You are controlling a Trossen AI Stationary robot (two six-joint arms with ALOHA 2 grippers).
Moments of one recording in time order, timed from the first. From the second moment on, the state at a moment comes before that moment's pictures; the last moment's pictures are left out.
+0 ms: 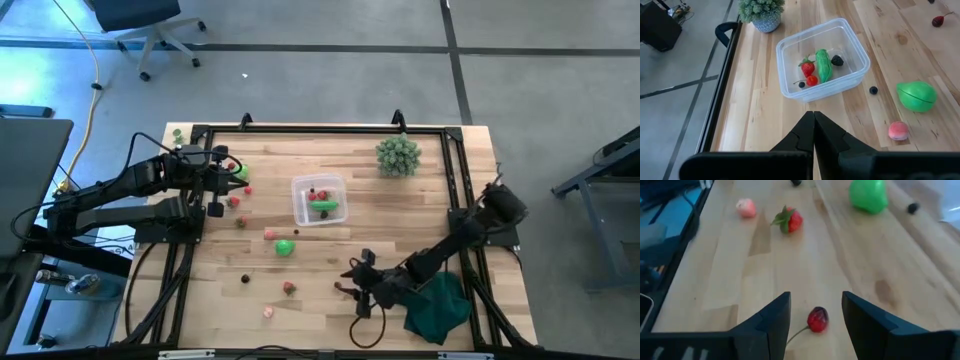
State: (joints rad) left arm 0.48 0.57 0.64 -0.68 0.13 0.50; right arm 0.63 1.85 0.85 0.36 0.54 0.55
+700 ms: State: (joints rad) left arm 0.48 0.57 0.64 -0.68 0.13 0.50; right arm 0.59 1.94 0.86 0.41 0.47 0.56
